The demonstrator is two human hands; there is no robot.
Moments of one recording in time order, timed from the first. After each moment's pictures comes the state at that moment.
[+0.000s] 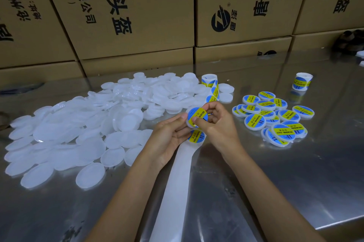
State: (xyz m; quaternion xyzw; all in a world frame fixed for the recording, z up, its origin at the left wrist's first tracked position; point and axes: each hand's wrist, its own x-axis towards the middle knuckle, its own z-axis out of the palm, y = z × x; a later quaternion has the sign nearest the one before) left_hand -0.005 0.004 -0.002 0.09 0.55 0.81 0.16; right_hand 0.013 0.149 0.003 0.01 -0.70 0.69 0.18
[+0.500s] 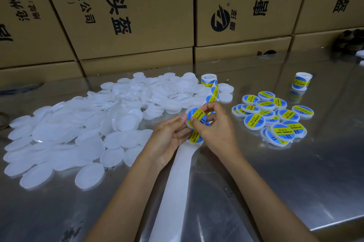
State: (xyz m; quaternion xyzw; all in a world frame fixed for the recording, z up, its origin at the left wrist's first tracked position) left_hand -0.003 0.005 -0.002 0.08 0.55 0.81 0.16; right_hand 0.009 0.147 -0.008 0.02 -0.78 0.57 0.26
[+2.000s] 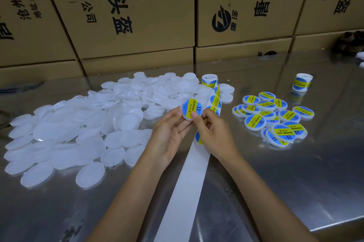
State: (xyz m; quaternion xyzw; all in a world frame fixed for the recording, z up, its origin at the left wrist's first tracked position) left_hand 0.003 0.012 0.009 0.06 0.45 0.89 0.11; right_hand 0.014 0.144 -0.009 0.04 -0.81 0.54 0.22
